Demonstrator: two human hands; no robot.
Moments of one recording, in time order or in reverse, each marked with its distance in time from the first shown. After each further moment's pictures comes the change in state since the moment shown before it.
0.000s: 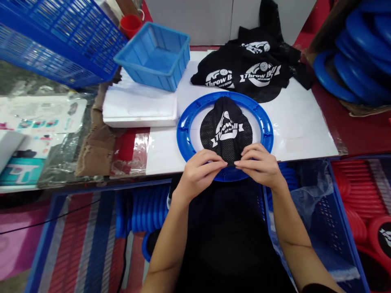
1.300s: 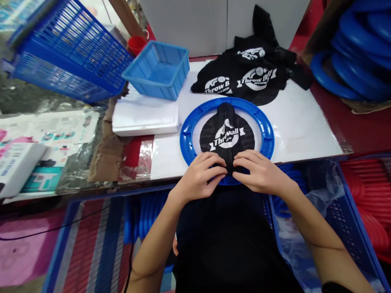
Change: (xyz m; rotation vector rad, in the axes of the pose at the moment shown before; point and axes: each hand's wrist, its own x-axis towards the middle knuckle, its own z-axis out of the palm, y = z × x) left_hand 0.008 -0.001 -0.018 0.110 -0.347 0.034; right_hand 0.007 -0.014 -0.014 -0.389 -0.321 -0.264
